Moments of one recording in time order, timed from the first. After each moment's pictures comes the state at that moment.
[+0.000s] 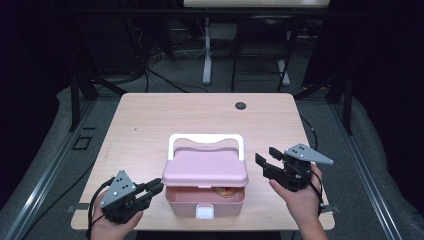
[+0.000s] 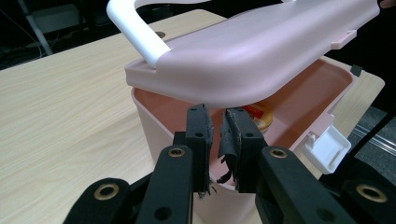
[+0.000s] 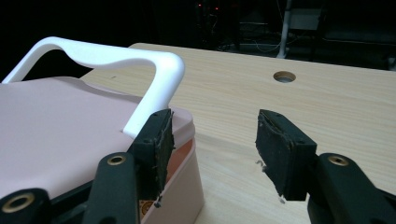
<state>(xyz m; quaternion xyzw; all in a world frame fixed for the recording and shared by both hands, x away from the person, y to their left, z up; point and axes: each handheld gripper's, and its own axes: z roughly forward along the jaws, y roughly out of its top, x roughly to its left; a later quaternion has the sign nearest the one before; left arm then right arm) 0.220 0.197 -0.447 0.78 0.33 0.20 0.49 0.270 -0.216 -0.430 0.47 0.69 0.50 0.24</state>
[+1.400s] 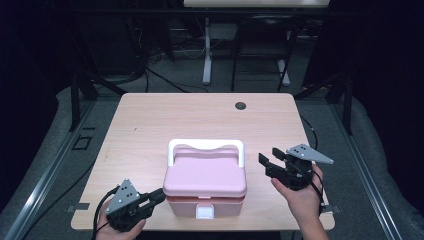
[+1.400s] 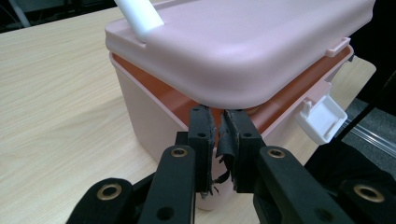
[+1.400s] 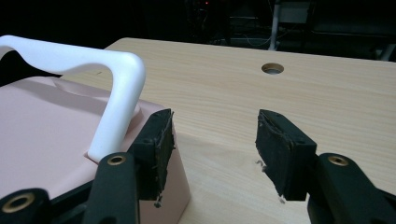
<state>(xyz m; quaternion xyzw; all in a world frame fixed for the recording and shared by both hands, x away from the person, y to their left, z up) 0.214 0.196 -0.475 0.79 0.34 0.17 0.49 0.276 -0.224 -0.440 0.49 0.68 0.49 0.25</state>
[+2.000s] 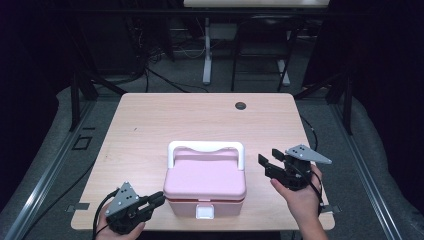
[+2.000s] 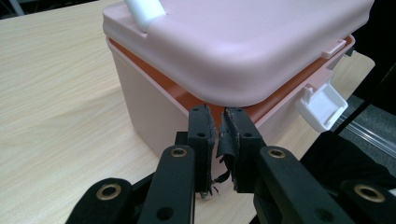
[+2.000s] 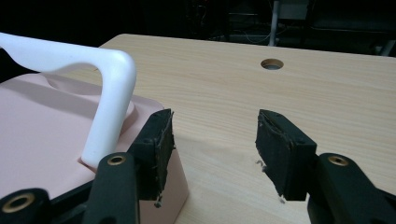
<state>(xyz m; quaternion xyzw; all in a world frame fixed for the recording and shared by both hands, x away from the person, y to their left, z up) 0.211 0.200 -0.483 0.79 0.34 0.16 0.48 0.278 -0.224 -0.445 0.49 0.68 0.48 0.25</state>
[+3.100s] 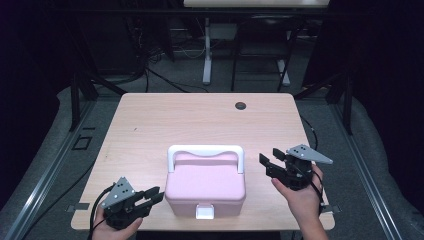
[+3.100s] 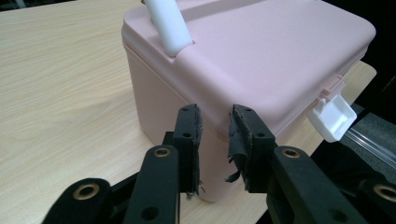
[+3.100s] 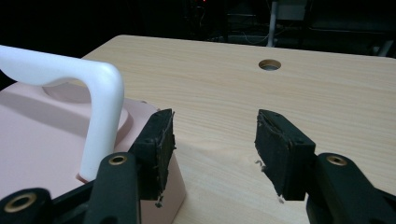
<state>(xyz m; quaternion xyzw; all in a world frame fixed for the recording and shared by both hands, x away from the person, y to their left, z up) 0.223 0.208 -0.476 0.79 0.36 0.14 0.48 0.279 -0.226 -0.445 0.49 0.68 0.48 0.25</state>
